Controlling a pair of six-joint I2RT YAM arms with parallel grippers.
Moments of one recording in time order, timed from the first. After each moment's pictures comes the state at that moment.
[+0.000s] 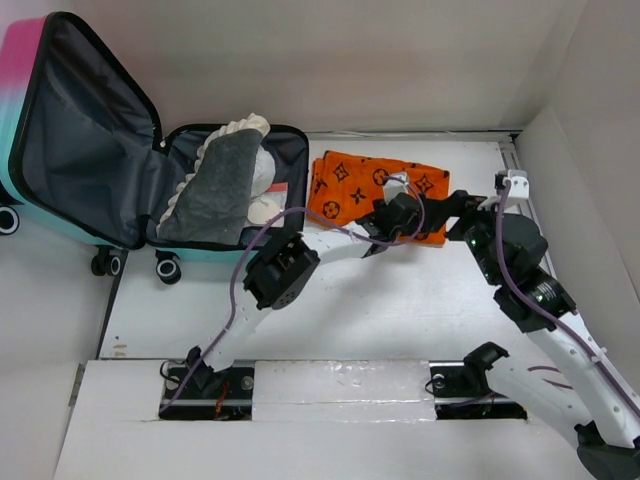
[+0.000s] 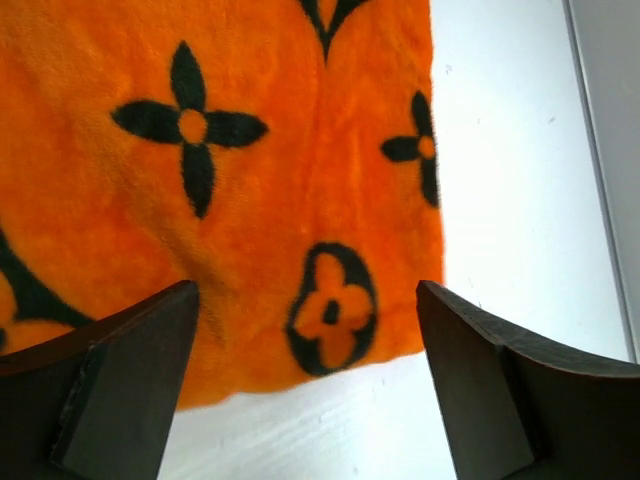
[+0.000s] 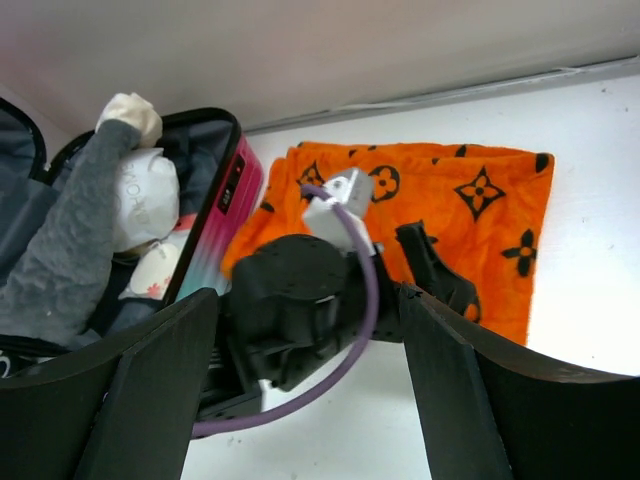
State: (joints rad) left arm -0.94 2.32 1.75 0.06 -0.31 -0.80; right arm 0.53 0.73 0.92 -0.26 0.33 0.38
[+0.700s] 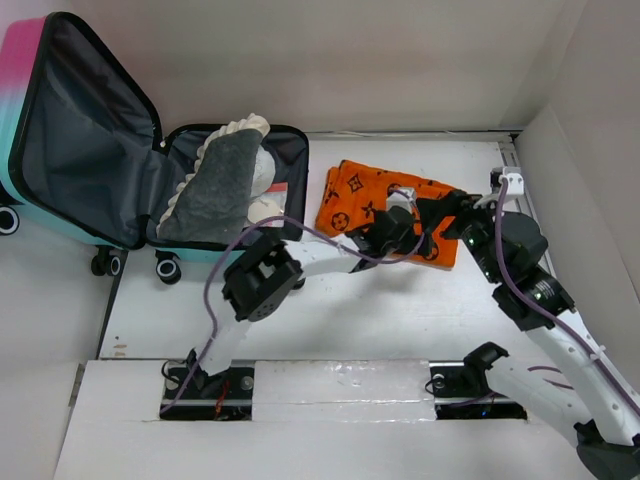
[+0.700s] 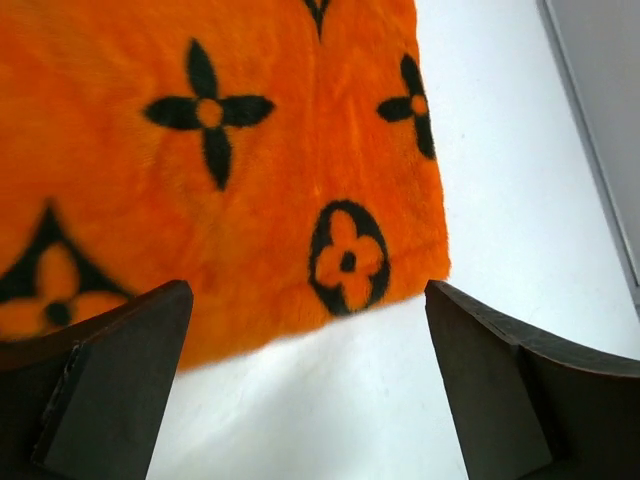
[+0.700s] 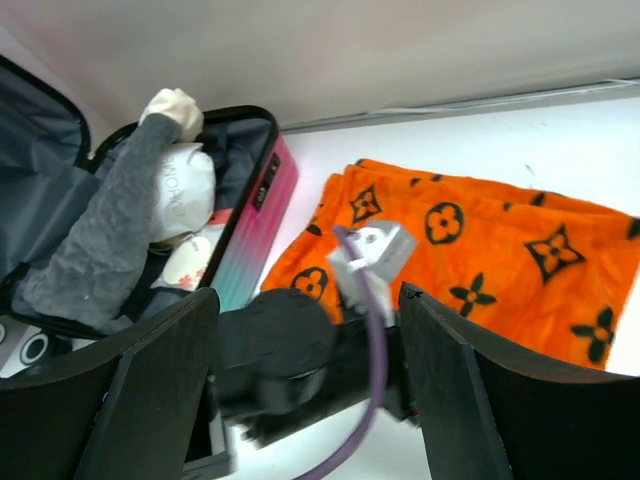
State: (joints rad) left arm -1.00 2.21 1.58 0.12 -0.16 -0.69; right arm 0.53 0.73 0.92 -0.24 0.25 0.38
